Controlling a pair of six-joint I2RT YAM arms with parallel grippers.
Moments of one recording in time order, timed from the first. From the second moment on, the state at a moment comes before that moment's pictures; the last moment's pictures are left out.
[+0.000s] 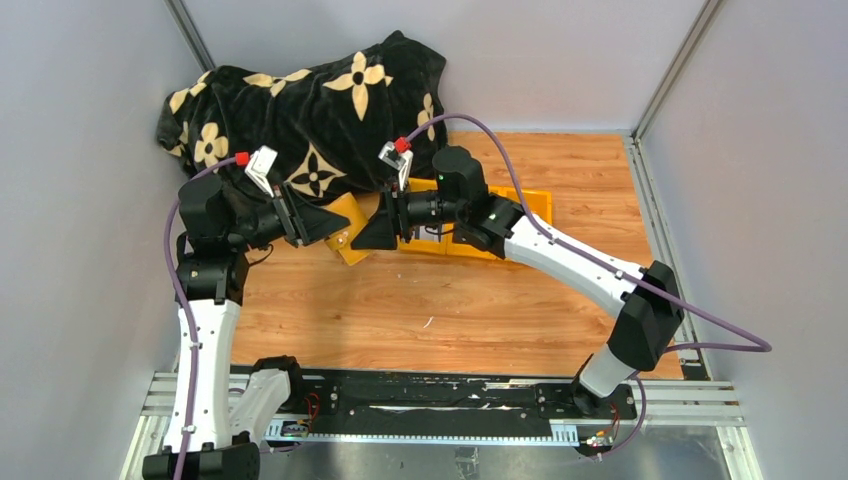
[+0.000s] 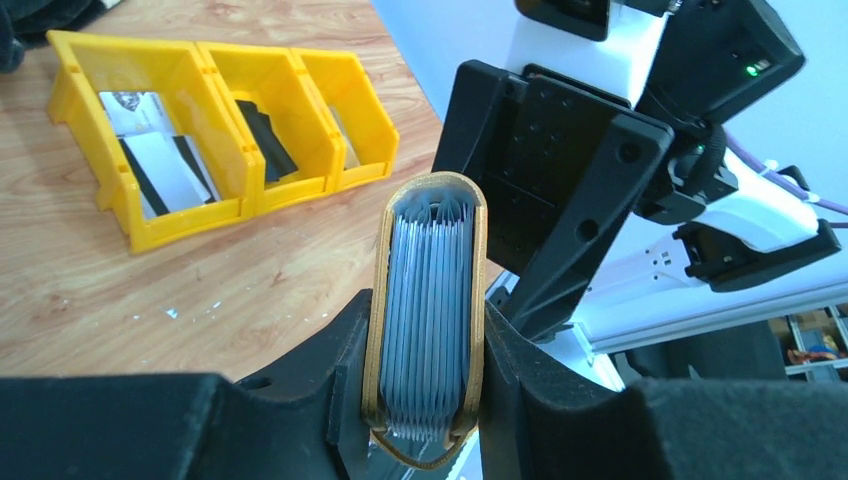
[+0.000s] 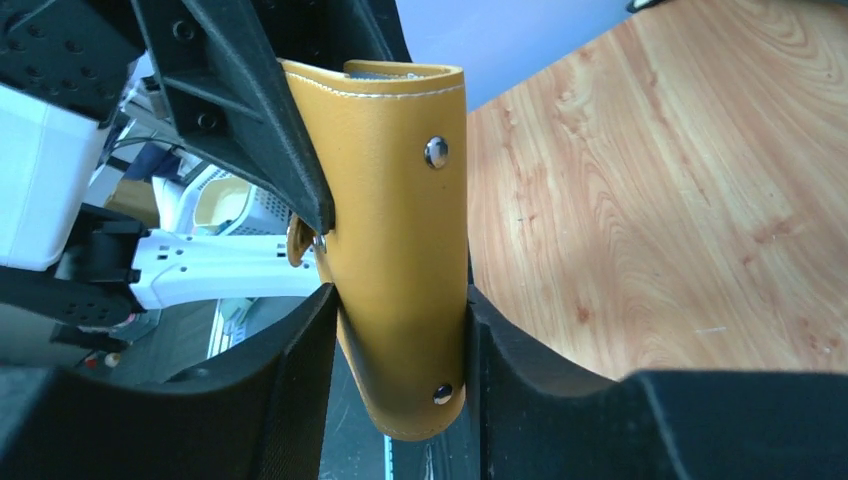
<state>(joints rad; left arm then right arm) 0.09 0.85 1.05 -0.43 1.05 -0.57 0.89 1.59 1.44 -0.01 -0.69 0.49</state>
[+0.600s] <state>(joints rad) 0.09 0.81 1.05 -0.54 1.00 -0.35 0.86 1.58 1.44 -0.06 -0.71 0.49</state>
